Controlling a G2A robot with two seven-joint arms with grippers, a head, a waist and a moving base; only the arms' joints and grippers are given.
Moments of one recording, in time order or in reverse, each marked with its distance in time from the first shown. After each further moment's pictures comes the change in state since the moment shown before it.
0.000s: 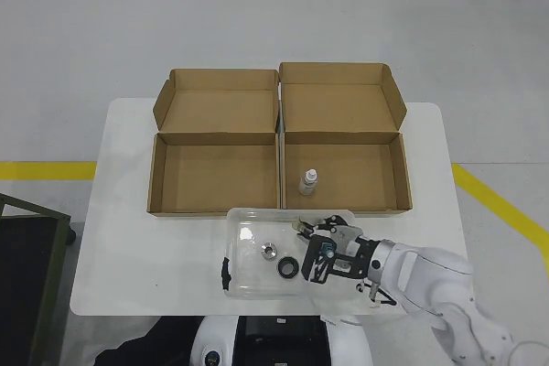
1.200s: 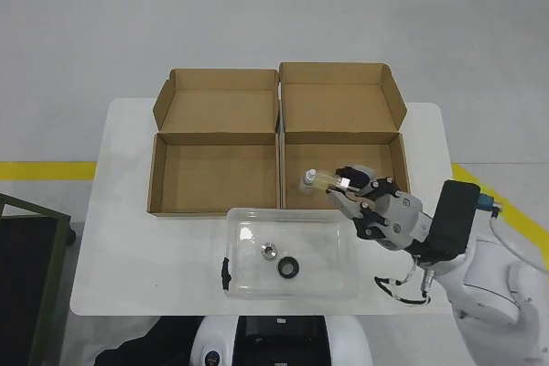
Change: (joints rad) left arm 0.000 0.000 0.000 0.000 0.000 0.000 0.000; right arm -0.009 -0.008 0.240 -0.071 0.762 0.078 -0.220
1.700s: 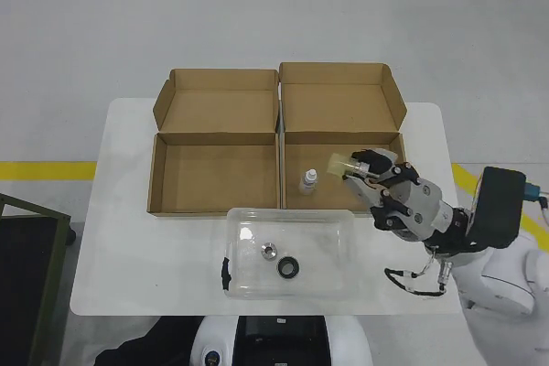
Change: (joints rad) left arm 0.000 0.000 0.000 0.000 0.000 0.000 0.000; right arm 0.063 -0.002 0.025 0.019 0.072 -0.025 -0.023
